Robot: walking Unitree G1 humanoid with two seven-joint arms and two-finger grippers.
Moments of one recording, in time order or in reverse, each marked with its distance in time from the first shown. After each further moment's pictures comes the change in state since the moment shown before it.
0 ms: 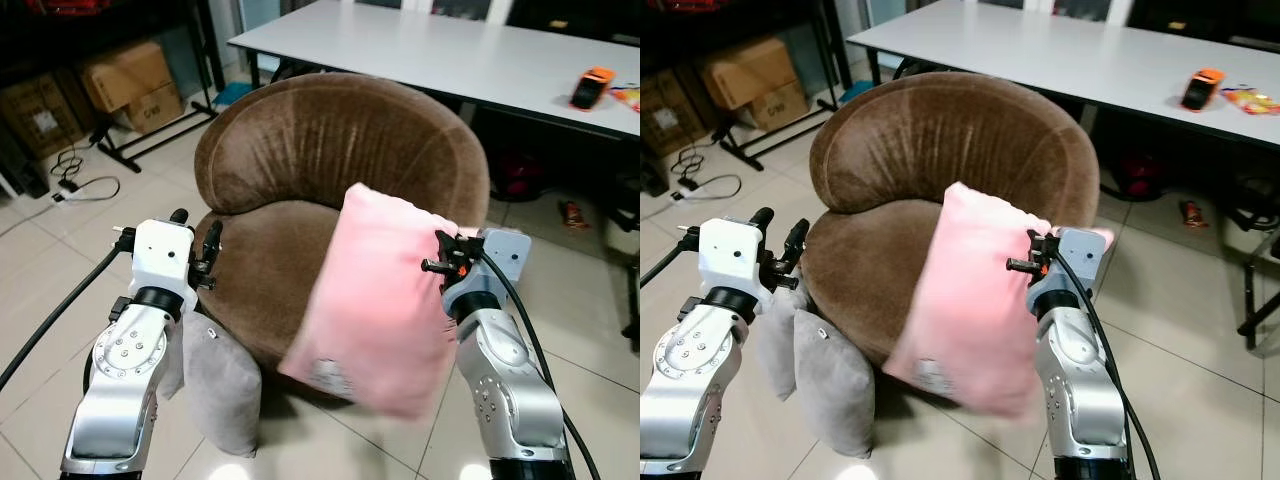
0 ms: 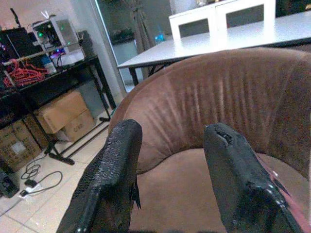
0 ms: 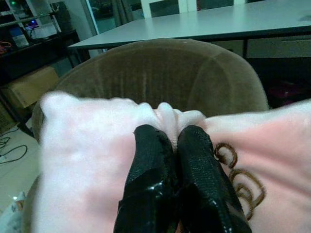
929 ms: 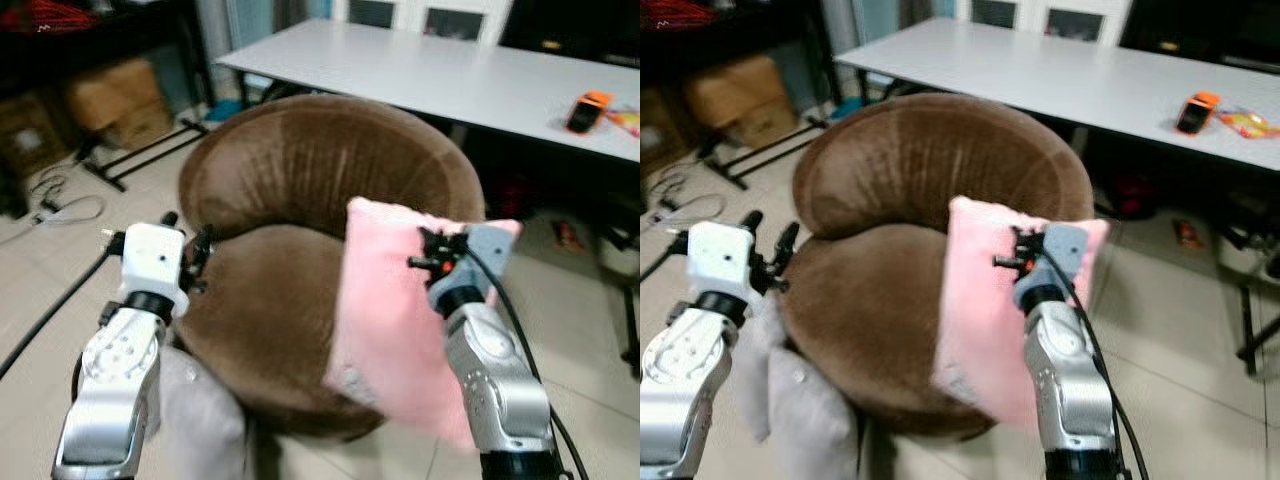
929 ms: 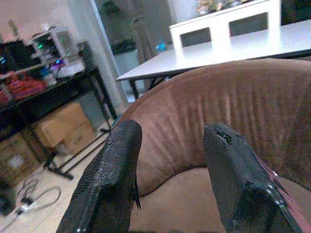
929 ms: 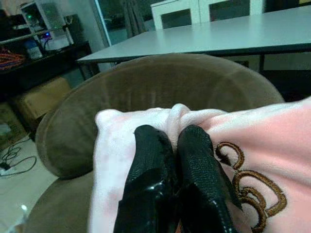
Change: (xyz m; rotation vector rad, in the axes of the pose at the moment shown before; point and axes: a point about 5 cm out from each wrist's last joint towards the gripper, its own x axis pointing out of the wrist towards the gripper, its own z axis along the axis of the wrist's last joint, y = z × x) left arm -0.004 0.004 -0.001 0.018 0.002 0.012; right arm 0.005 0.011 -0.002 0.000 0.015 0.085
